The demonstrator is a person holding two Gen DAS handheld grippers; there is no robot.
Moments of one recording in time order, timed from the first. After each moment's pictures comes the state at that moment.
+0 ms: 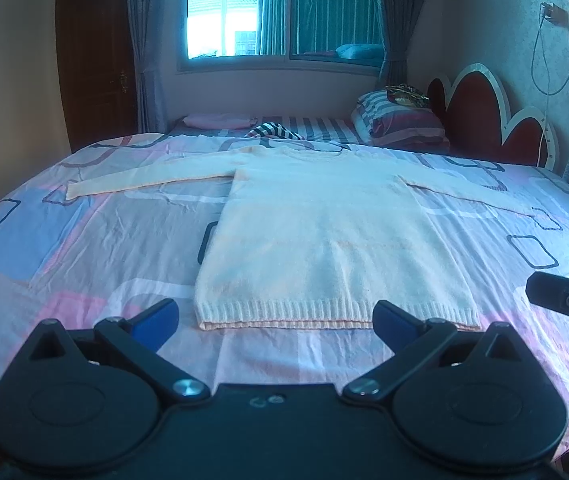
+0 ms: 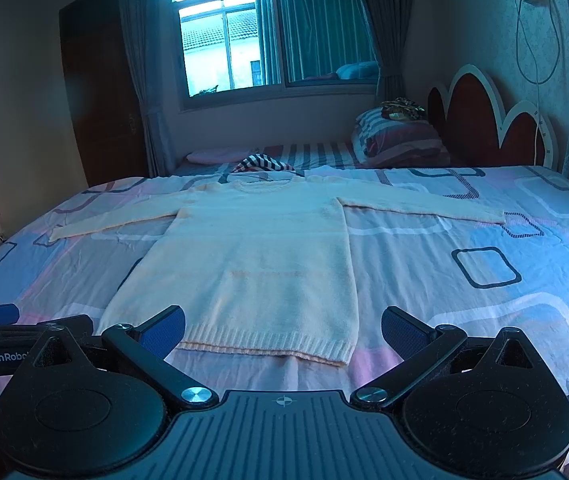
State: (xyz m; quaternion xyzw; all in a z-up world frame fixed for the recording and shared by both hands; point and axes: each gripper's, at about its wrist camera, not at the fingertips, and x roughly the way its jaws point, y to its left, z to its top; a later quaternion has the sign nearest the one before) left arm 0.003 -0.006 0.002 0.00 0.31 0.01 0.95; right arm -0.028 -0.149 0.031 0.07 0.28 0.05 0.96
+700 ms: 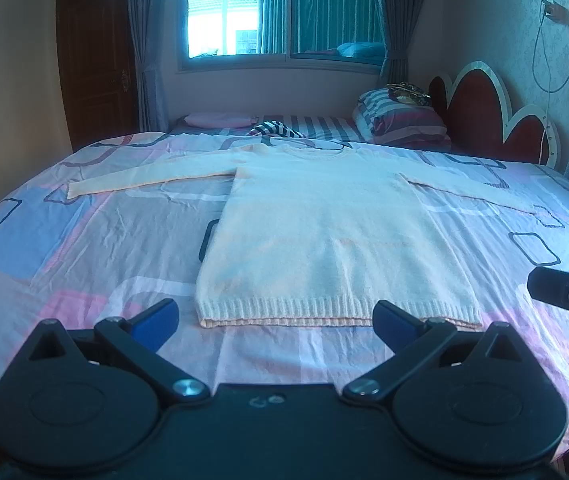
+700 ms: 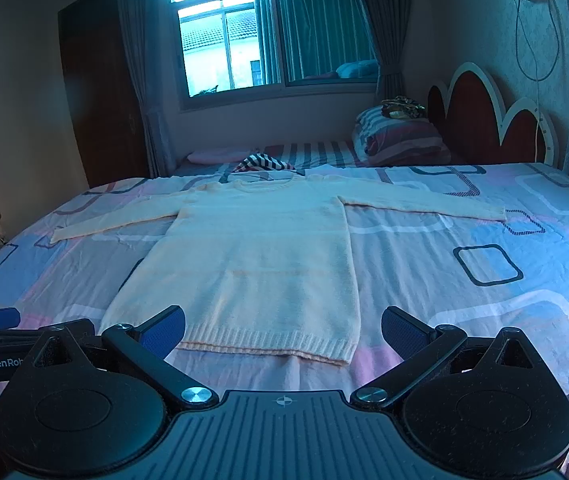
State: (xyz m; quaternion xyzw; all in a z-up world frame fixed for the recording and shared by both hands) left arm 0.000 -0.007 0.001 0.00 0.31 0.01 0.95; right arm -0.026 -0.149 0.028 0.07 0.28 0.05 0.96
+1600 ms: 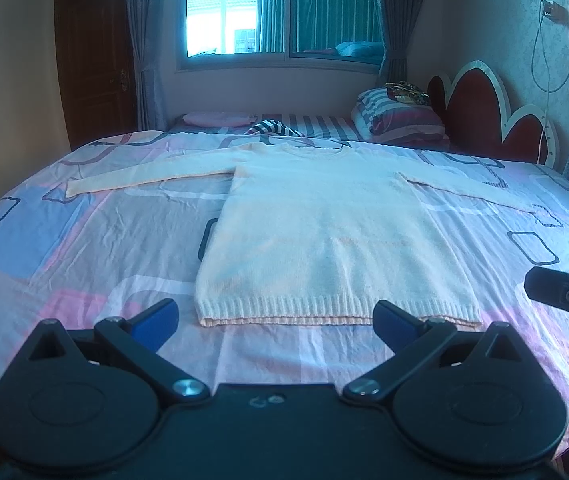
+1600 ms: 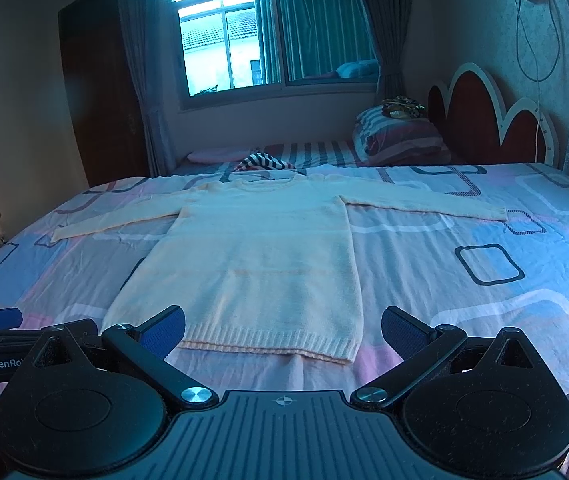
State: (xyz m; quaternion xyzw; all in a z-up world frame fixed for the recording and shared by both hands) left arm -0.001 -0.004 0.000 0.00 0.31 0.01 0.95; right arm -0.027 -0.147 0.026 0.07 0.28 0.05 0.96
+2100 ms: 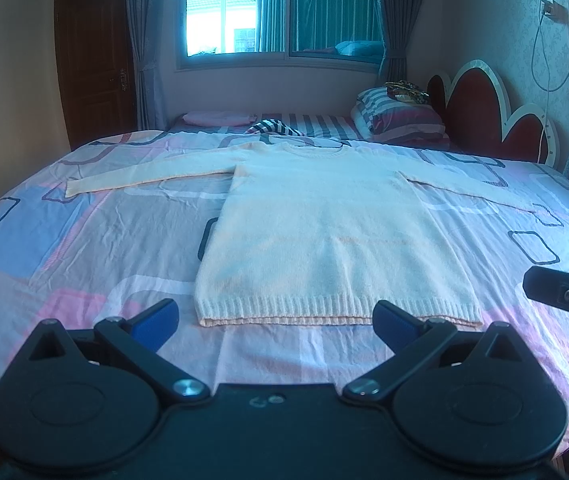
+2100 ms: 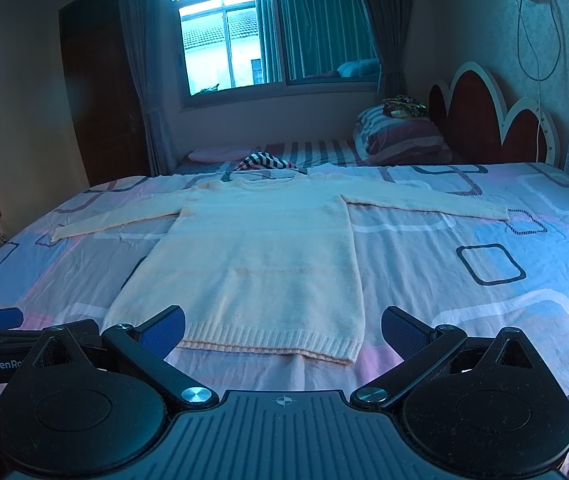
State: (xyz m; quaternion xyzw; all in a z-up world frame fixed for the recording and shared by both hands) left arm -0.001 -0.005 0.000 0.00 0.31 0.01 0.95; right arm -0.025 -0.148 0.024 0.07 0.28 0.05 0.96
